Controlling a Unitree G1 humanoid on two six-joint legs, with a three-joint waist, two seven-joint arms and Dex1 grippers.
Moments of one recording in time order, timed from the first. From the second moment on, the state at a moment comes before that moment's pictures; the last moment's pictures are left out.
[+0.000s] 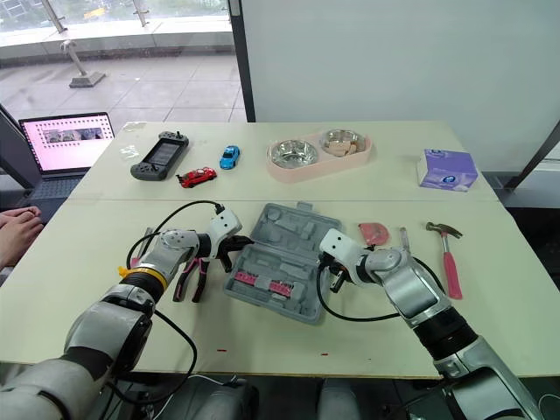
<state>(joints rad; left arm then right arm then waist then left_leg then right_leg) -0.85 0.29 -0.18 1.11 0.12 -0.14 -0.87 -0.47 -0.64 0.38 0.01 -0.02 0.72 0.78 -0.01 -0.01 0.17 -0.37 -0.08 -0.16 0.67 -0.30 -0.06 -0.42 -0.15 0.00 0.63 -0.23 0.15</state>
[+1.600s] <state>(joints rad) 0.11 0.64 -0.15 -0.26 -0.10 0.43 -0.89 -0.19 -0.75 0.43 -0.53 0.06 0.99 0.85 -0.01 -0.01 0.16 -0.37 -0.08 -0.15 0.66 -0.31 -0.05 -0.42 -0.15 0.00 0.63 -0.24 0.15</state>
